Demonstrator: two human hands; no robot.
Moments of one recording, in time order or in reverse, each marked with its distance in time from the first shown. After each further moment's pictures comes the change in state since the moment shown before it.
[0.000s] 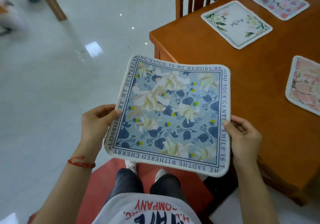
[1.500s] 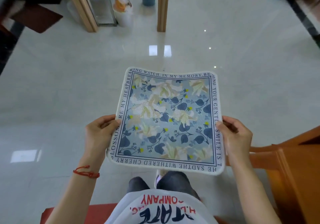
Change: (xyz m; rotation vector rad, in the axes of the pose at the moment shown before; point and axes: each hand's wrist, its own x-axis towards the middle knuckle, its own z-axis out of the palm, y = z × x) left_hand 0.345 0.047 -0.268 -0.238 0.614 -0.206; right_hand 0.124 -0.108 0.581 -0.140 -0.606 -0.170
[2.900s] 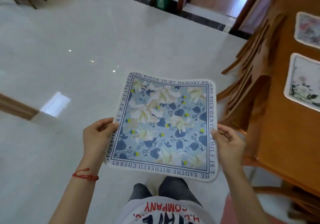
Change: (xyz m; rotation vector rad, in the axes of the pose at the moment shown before) left_hand 0.223 0.218 0.484 0.474 -0.860 0.205; right_hand 0.254 -0.037 -0.032 0.219 0.995 0.308
